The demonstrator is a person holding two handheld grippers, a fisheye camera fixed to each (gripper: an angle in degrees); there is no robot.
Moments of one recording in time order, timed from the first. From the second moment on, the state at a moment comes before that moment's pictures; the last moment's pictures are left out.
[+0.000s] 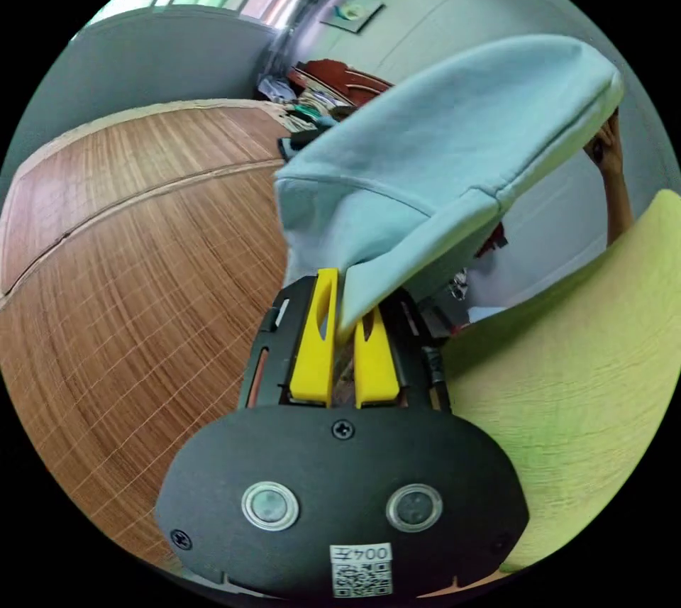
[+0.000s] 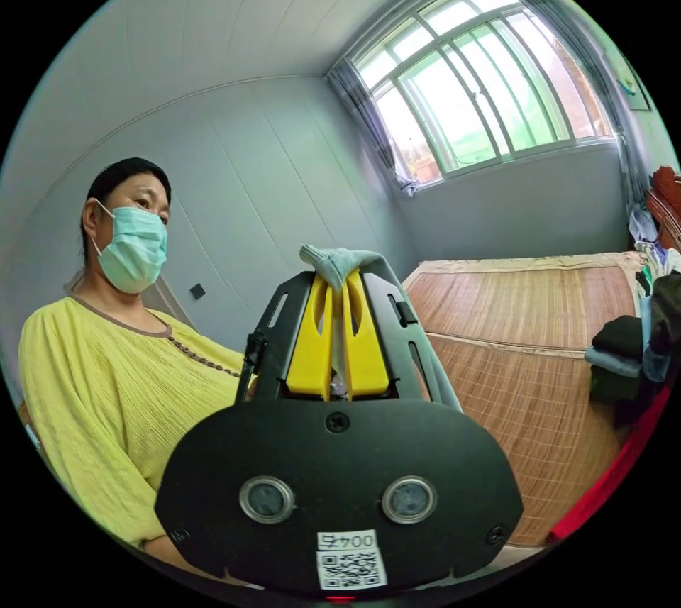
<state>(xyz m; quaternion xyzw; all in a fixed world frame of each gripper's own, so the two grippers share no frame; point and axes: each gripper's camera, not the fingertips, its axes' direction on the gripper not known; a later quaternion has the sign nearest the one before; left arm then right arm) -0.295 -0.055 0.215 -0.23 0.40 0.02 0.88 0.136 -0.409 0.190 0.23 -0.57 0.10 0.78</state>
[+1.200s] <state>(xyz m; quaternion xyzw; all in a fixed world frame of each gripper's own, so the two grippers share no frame) -0.376 -0.088 0.084 -0.16 0.28 -0.10 0.94 0.170 -0.359 0.265 0.17 -0.57 0.04 0.81</state>
